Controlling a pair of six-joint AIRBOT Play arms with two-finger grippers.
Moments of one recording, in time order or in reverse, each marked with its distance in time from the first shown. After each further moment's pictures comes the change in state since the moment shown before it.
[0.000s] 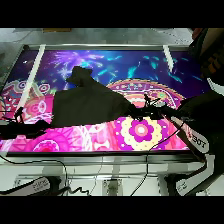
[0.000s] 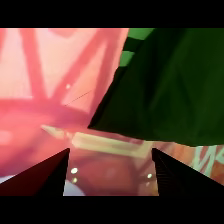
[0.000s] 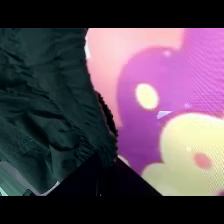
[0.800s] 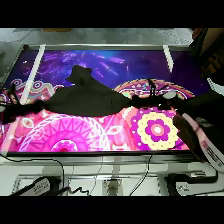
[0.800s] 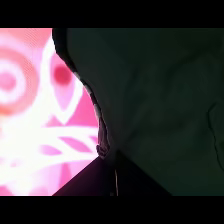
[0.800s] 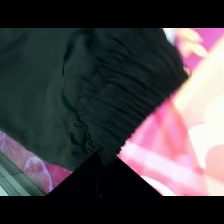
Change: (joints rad) left arm -0.119 0.140 0.215 -0.187 0.146 0.091; right arm -0.034 0.265 0.129 -0.163 0.124 -0.092
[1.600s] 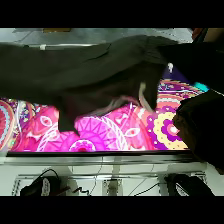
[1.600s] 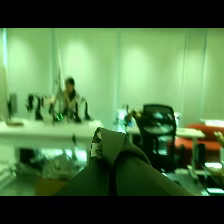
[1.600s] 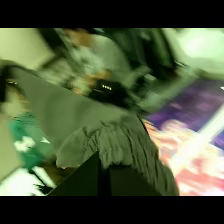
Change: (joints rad) left arm 0.000 0.793 0.217 -0.089 0.446 0.120; right arm 0.094 0.700 0.343 0.081 0.073 0.150
